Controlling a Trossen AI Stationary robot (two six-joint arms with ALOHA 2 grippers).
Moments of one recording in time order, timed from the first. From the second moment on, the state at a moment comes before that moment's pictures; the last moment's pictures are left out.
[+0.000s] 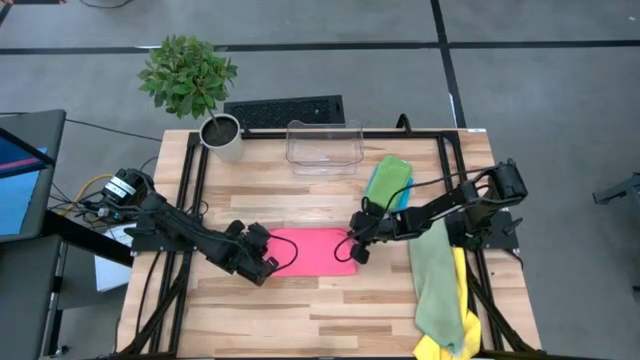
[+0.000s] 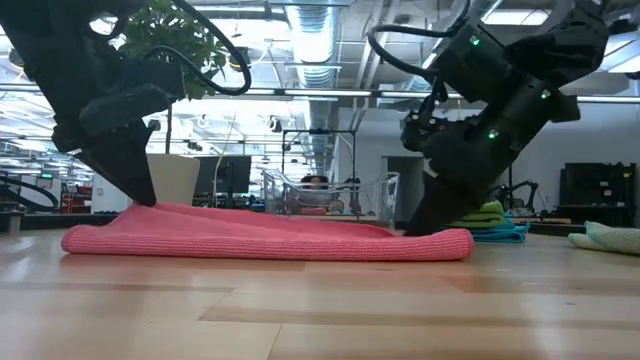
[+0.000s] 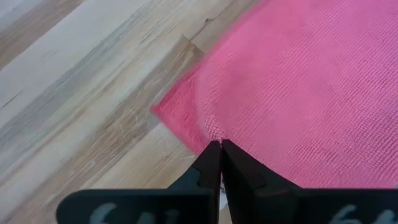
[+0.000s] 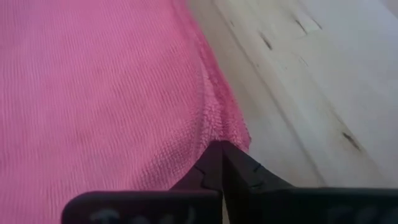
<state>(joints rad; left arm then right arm) -0.49 1.55 0.80 -0.65 -0.55 -1.23 0.15 1.72 0.64 0.19 0.21 0.43</state>
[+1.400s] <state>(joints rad) -0.49 1.55 0.80 -0.67 -0.51 -1.20 0.14 1.70 0.64 0.22 0.21 0.36</state>
